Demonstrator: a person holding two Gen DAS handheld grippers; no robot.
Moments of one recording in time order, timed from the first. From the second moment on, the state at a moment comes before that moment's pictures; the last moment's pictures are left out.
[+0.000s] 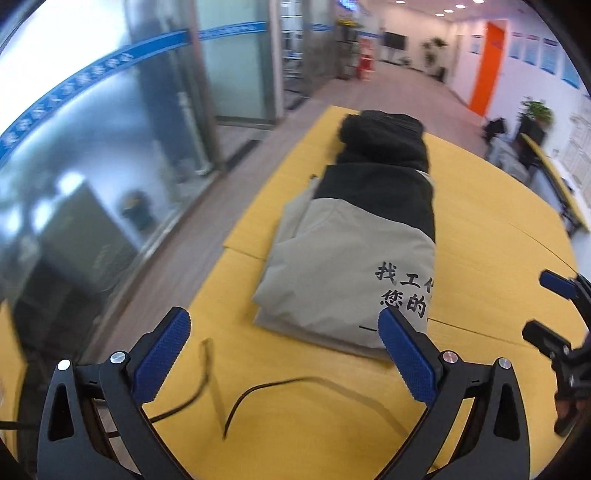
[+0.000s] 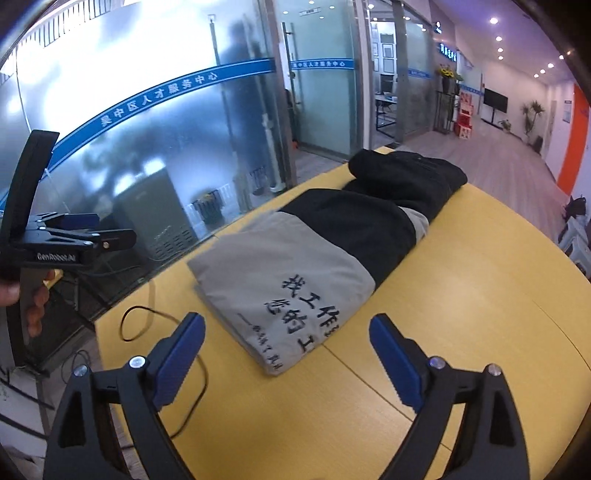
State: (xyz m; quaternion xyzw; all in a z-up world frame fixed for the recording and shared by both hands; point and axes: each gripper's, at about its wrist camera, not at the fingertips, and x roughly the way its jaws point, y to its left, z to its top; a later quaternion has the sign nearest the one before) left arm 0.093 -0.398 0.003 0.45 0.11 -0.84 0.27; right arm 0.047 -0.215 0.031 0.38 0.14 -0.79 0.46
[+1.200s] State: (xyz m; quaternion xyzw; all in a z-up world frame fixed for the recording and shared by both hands) left arm 0.199 -0.404 0.067 0.46 0.12 -0.80 0.37; right arm 0.076 -0.264 0.020 0.40 0.21 -0.81 0.37
